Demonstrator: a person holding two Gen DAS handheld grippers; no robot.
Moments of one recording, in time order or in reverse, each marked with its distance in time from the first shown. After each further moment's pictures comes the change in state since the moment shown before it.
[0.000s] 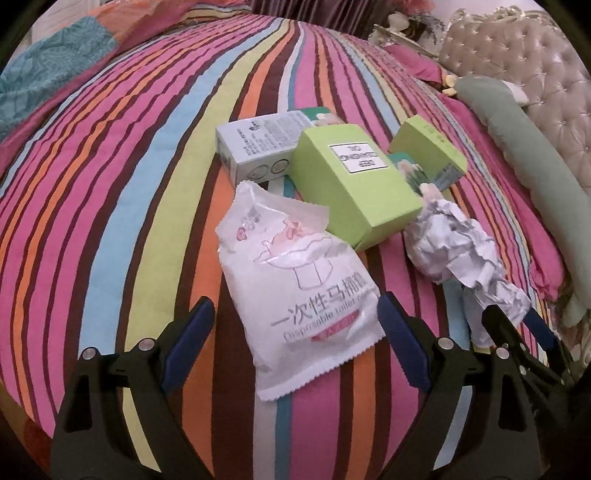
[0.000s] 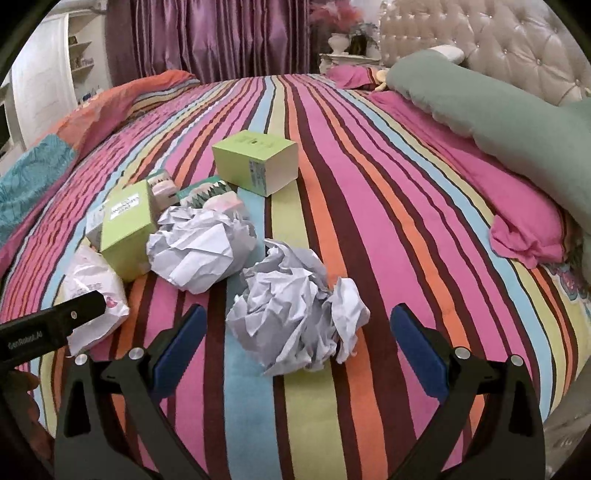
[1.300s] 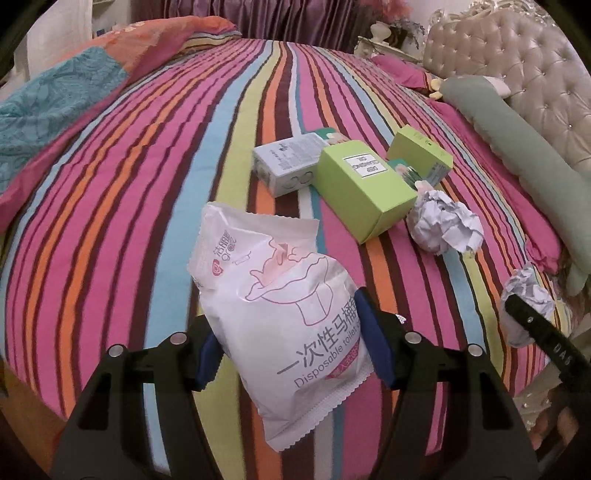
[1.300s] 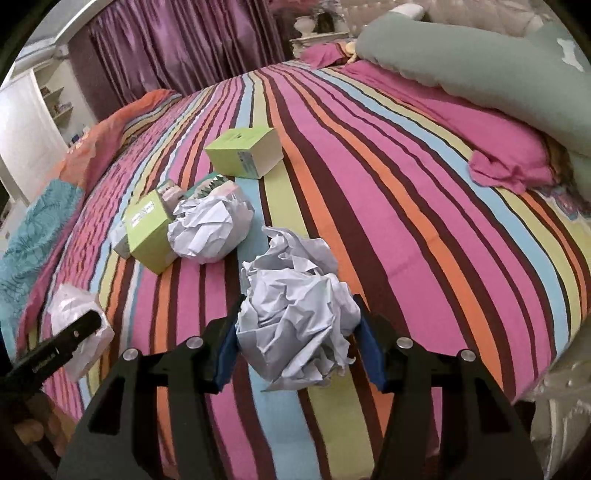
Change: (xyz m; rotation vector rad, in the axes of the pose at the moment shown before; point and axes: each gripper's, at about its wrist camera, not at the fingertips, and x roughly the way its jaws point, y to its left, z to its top) left arm -0.053 0.028 -0.026 0.097 -0.088 0.019; right arm -0.037 -0.023 -0.021 0.222 0.063 0.098
